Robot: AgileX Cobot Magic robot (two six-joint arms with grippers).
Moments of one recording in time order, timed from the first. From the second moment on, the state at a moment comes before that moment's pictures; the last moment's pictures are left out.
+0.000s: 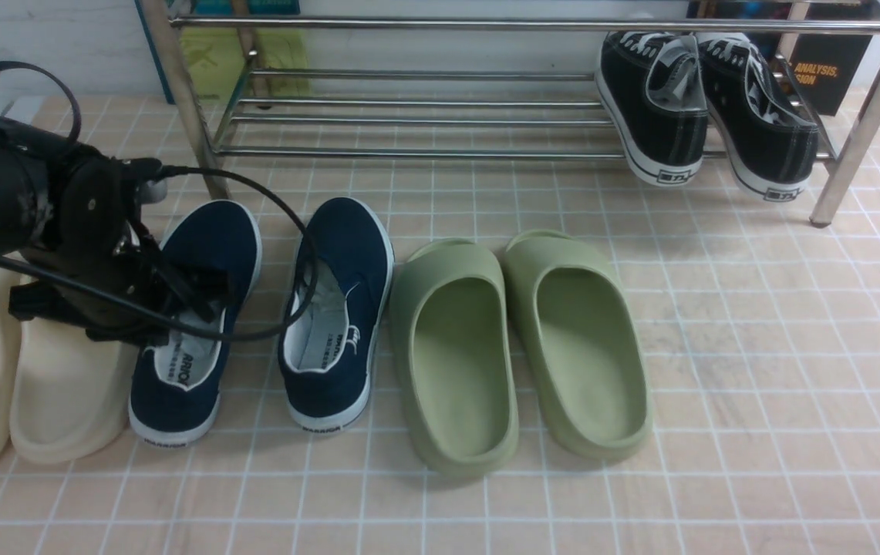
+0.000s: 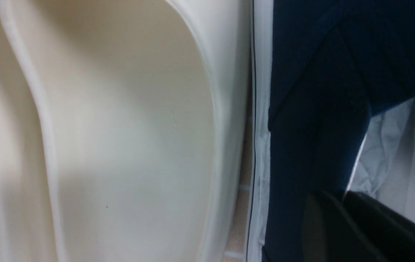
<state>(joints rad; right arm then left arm) 0.01 -0.01 0.01 0.04 0.38 0.14 -0.18 1.66 -1.08 0.26 0.63 -0.45</state>
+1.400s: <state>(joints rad) 0.01 -0.01 0.01 0.04 0.38 0.14 -0.19 2.00 -1.77 -0.10 0.73 -0.17</state>
